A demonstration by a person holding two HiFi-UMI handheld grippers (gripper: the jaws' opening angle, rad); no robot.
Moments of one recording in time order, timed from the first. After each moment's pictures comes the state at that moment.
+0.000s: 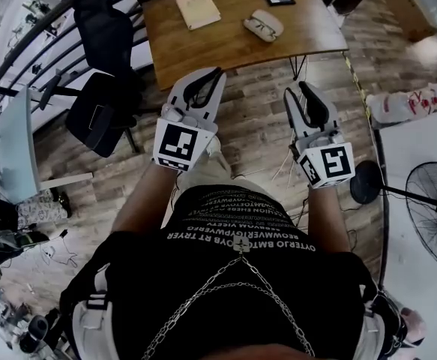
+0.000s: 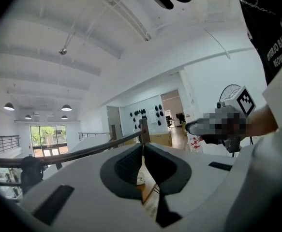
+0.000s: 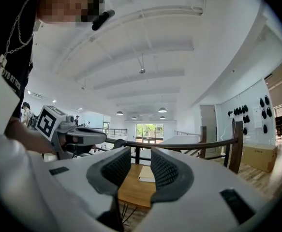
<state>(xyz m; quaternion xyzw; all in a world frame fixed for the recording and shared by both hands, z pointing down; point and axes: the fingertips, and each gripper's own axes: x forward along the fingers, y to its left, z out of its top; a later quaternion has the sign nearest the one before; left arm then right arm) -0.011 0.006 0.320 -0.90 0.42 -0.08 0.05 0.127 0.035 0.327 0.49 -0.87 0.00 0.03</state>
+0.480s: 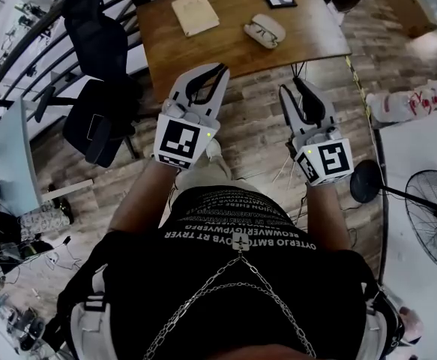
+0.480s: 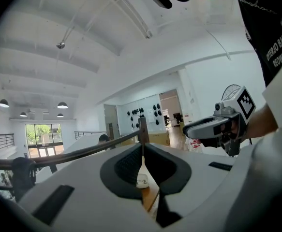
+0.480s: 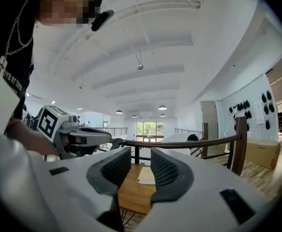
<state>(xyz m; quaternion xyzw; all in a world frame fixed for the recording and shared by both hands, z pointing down) -0.009 -0.064 0.324 -0.91 0.40 -0.09 0.05 0.109 -0.034 0.334 0.49 -0.87 0.01 0.03</state>
